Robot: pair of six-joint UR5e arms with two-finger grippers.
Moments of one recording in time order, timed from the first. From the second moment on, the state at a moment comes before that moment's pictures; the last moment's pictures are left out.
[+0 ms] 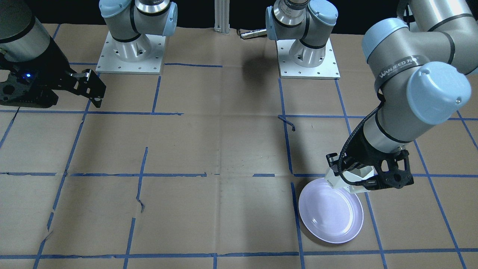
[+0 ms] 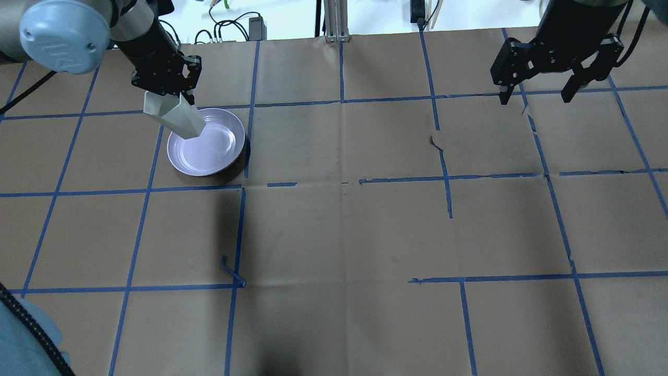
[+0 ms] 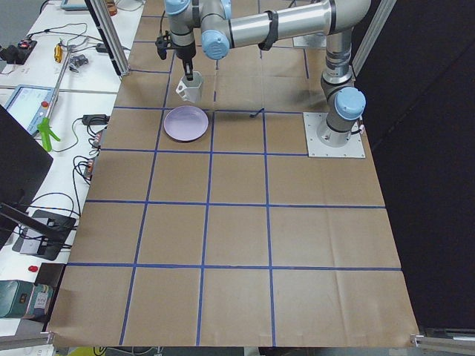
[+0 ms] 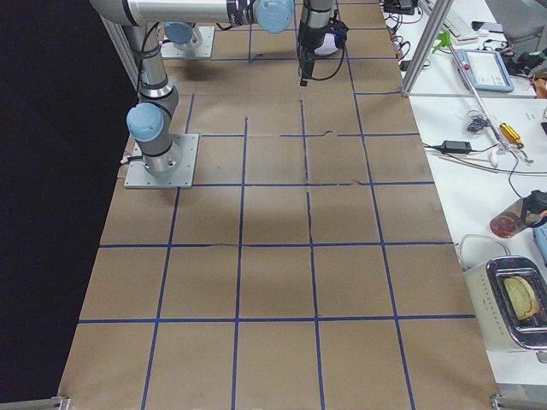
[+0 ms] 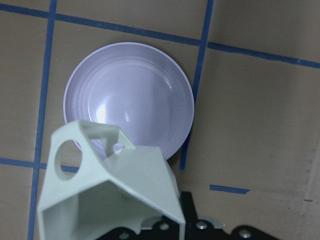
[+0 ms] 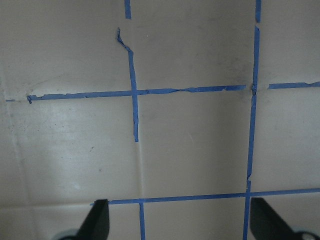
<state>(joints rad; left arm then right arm) -1.47 -1.93 -1.42 -1.41 1.53 -0.03 1.47 -1.48 1.43 -1.44 -1.60 -0.06</state>
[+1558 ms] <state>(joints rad) -1.49 -2.08 -1.43 -1.30 1.59 0.02 1.47 -1.48 1.43 -1.44 -1.60 -0.06</state>
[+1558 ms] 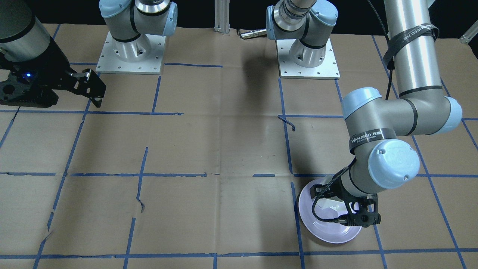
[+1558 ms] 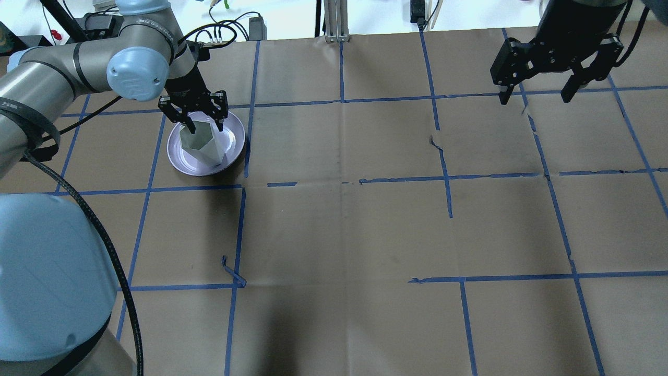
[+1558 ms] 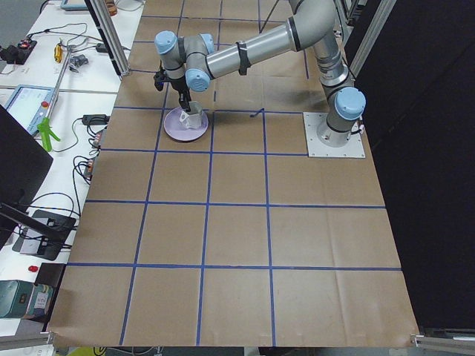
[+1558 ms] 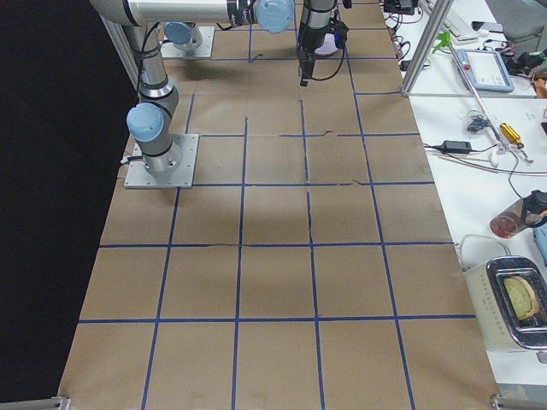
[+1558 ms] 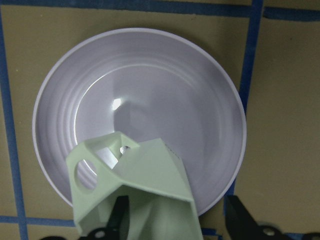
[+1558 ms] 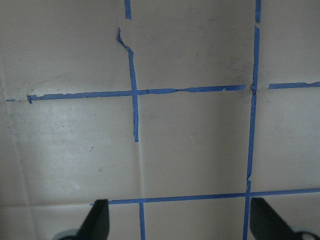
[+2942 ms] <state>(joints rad) -1.63 -1.65 -1.45 -1.72 1.59 -0.09 1.47 -1.48 1.43 -1.44 -1.60 -0.06</state>
